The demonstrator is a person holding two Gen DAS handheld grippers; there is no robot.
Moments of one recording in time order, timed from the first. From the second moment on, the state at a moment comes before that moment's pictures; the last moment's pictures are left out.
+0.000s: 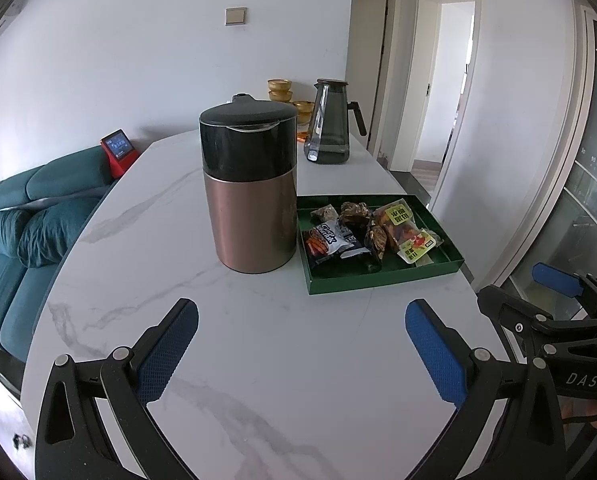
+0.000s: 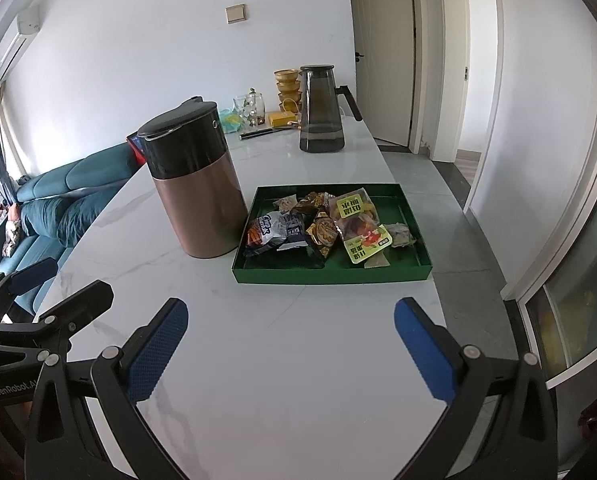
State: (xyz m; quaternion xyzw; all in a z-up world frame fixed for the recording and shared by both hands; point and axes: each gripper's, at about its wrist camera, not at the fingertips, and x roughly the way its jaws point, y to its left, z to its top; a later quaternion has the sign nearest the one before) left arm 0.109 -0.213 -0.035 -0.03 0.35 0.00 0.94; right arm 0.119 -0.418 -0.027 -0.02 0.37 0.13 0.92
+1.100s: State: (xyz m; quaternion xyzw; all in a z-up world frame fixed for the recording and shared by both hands) left arm 0.114 -0.214 -0.037 -0.04 0.36 0.01 0.93; right arm 0.122 -0.417 -0.028 -0.02 0.37 0.13 0.92
